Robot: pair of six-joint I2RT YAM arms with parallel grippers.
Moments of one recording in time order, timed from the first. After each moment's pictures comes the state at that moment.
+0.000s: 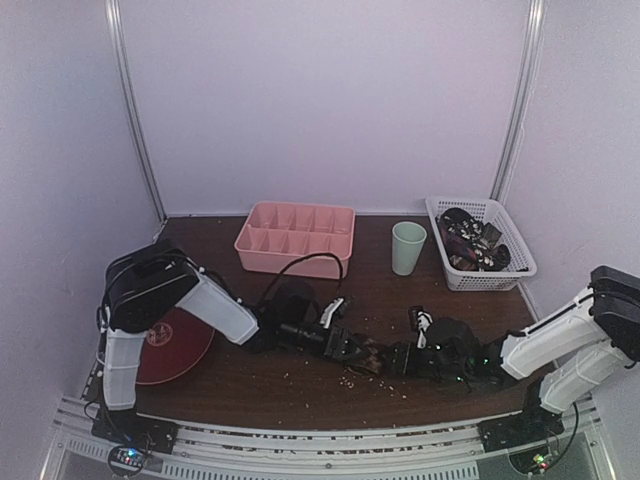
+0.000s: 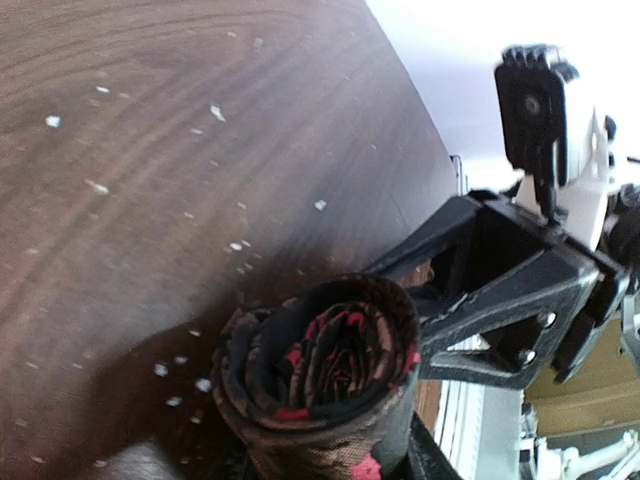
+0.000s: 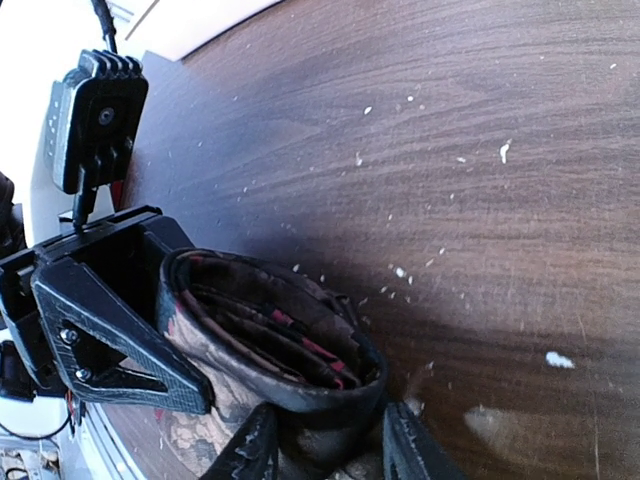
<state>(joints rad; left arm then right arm) -0.98 2.13 1.01 0.63 0.65 -0.74 1.02 1.43 0.29 0.53 0.13 0.99</state>
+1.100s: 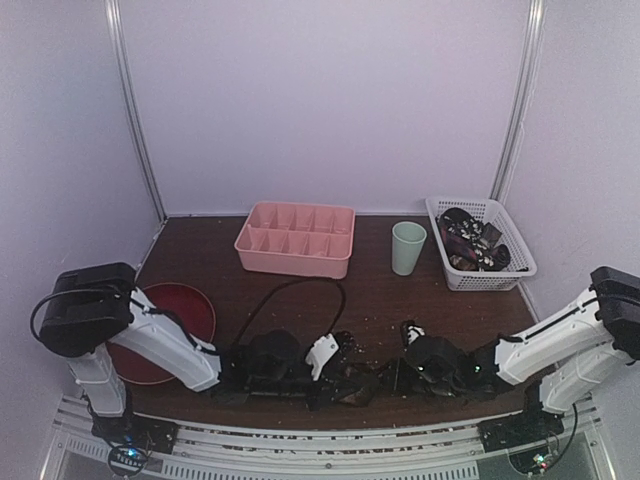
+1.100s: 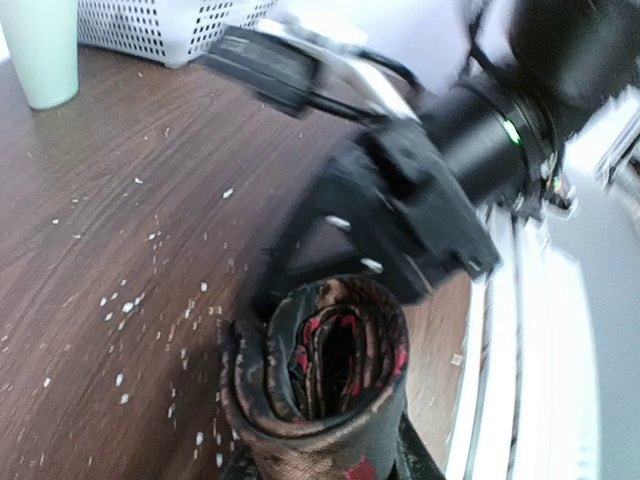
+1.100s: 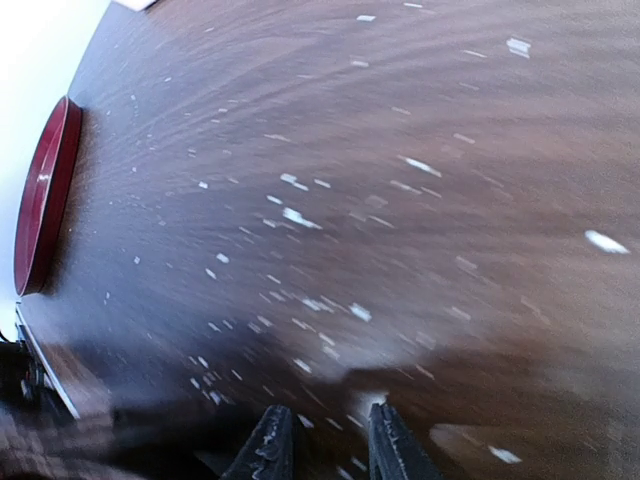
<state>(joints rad) -1.30 1.81 0.68 0.73 0.07 -0.26 1.19 1.43 0.38 0.26 0.28 1.10</state>
